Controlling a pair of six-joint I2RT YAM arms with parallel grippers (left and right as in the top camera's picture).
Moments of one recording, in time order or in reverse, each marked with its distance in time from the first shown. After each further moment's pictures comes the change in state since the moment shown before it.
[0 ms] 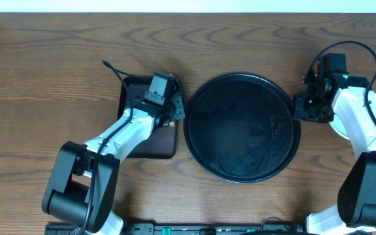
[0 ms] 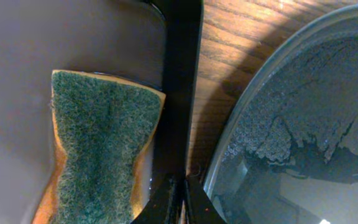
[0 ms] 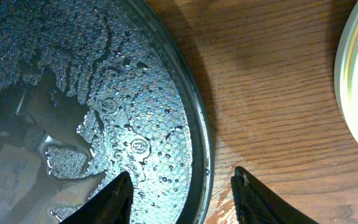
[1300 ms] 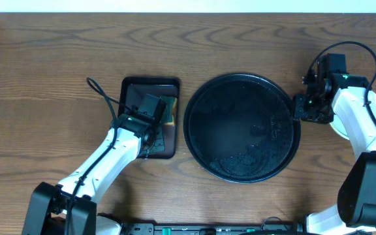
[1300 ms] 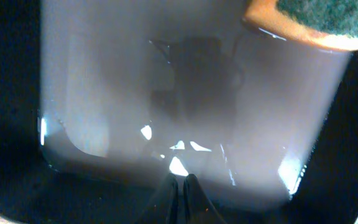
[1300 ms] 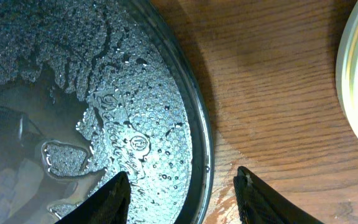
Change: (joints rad) left arm 0.003 -0.245 -0.128 -0.507 -0.219 0.039; right arm 0.001 0.000 0.000 -0.009 0.000 -0.001
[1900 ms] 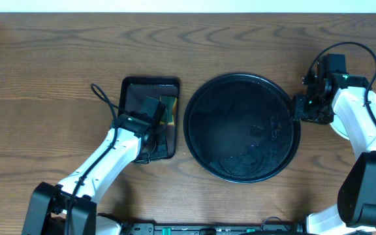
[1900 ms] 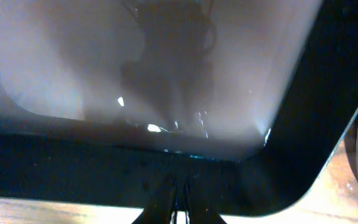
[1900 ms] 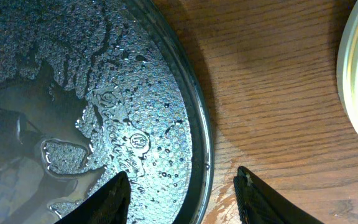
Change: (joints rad) left arm 0.000 0.000 -0.002 -0.075 0.169 0.000; right arm 0.000 0.000 0.000 -0.006 0.000 0.000
